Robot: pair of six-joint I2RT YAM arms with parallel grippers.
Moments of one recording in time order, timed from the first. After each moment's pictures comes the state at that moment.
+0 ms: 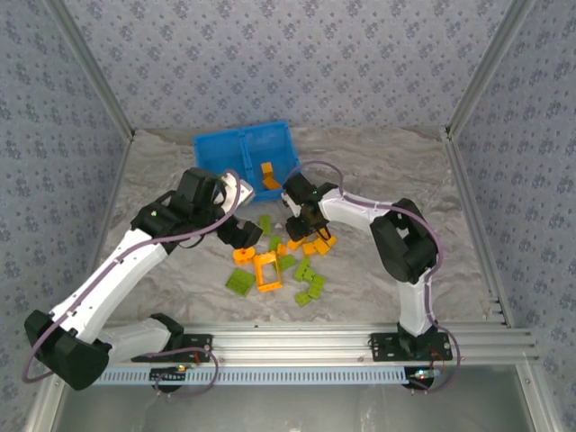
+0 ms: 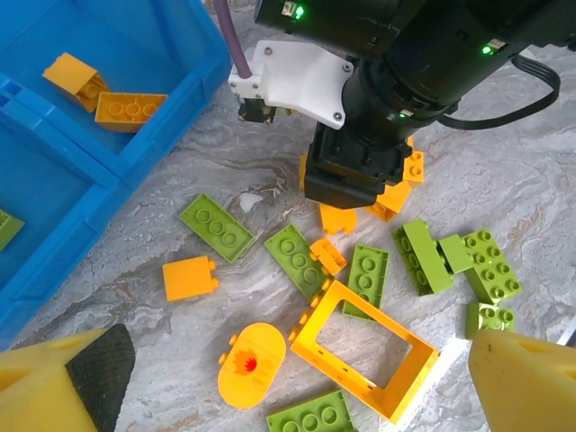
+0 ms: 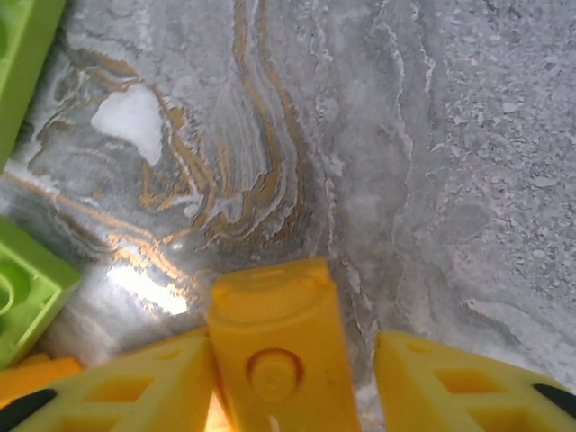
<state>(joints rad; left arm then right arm) -0.58 1.13 1.13 -0.81 0.22 0.13 0.68 1.99 1.39 -0.67 0.01 0.11</state>
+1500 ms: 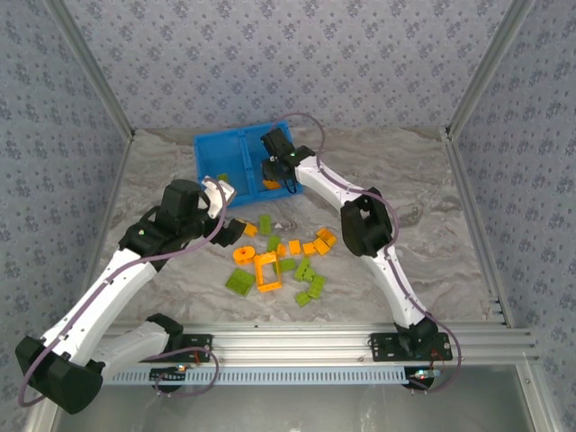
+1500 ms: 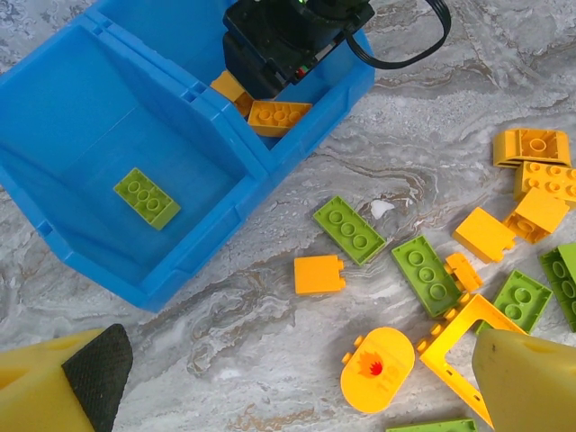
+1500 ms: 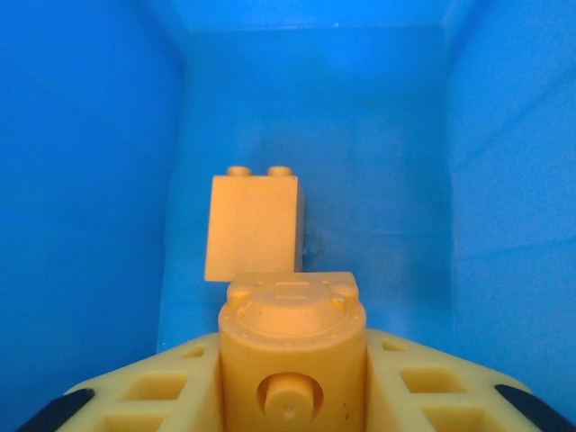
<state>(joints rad) -0.51 0.98 0.97 -0.67 0.00 0.18 0.63 2.49 2.28 -0.69 0.14 0.33</state>
